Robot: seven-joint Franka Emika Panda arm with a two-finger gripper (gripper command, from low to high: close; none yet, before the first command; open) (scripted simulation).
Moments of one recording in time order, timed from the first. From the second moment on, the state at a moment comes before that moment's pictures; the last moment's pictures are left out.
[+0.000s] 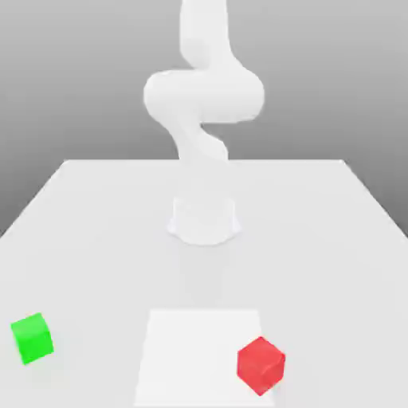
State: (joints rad) arm 0.03 -0.71 -0.02 -2.32 0.01 2.34 0.74
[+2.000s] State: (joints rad) arm -0.18 0.13 -0.30 -2.49 0.07 2.61 -0.51
